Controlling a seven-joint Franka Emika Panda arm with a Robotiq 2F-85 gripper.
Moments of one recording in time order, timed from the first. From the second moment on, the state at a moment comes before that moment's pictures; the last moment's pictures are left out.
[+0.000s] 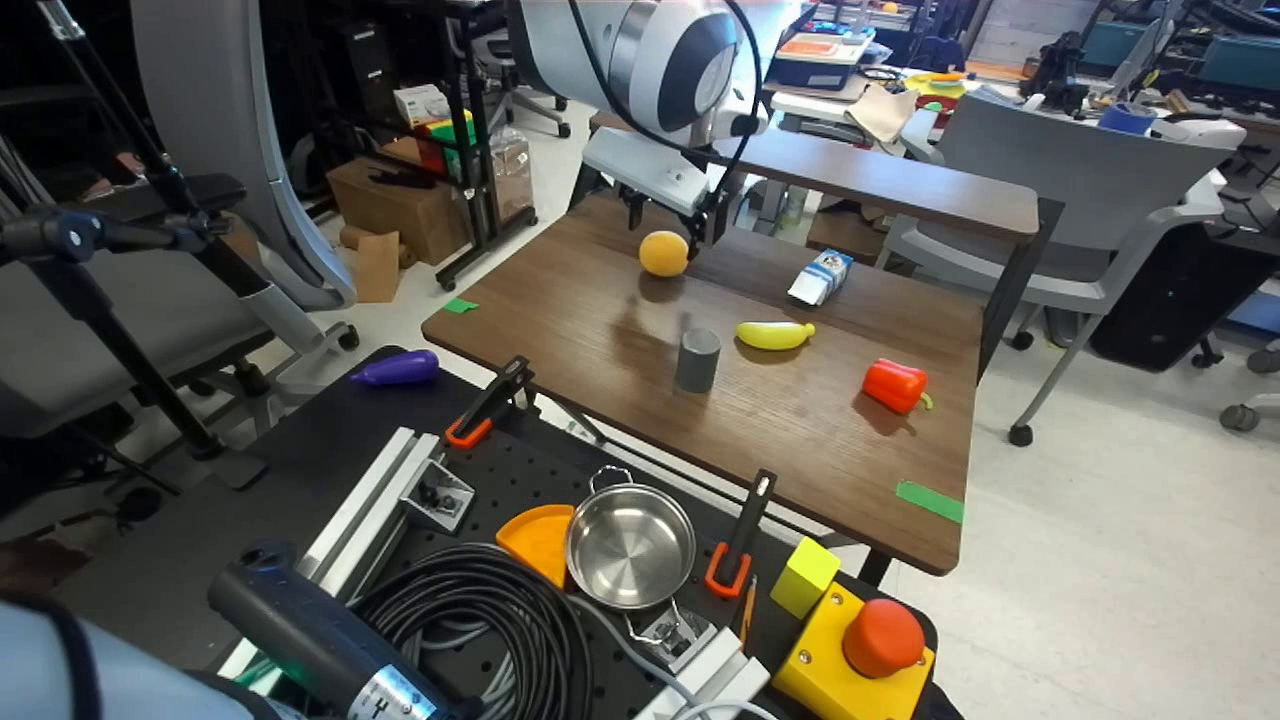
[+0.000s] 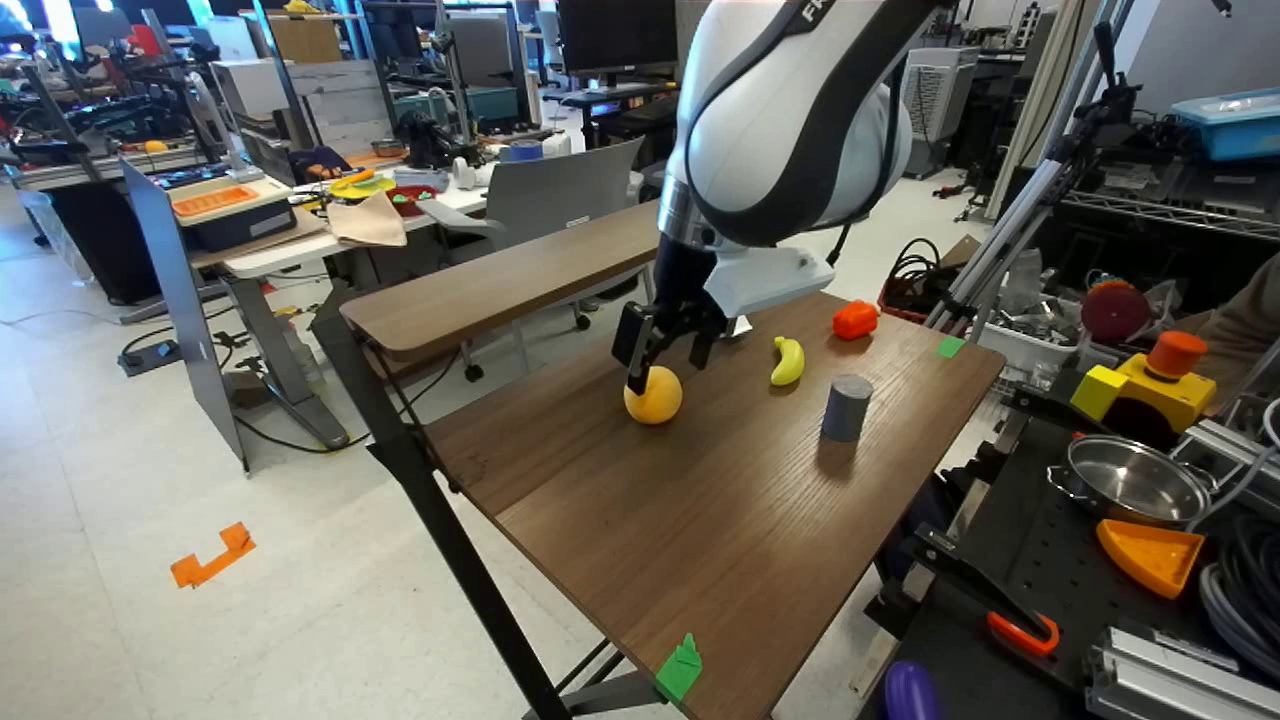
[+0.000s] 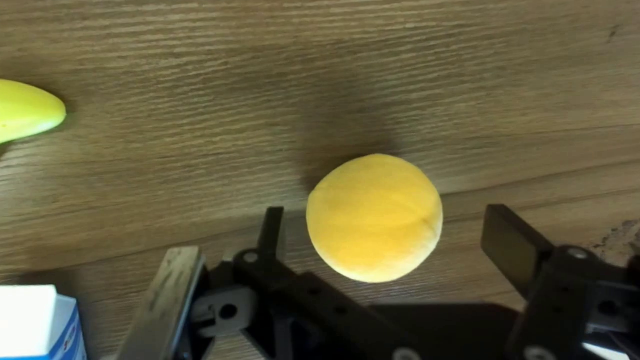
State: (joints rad) arm 0.14 0.67 0.06 -1.95 0.12 2.79 0.10
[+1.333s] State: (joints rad) arm 0.13 0.56 0.06 -2.02 0.08 2.79 0.10
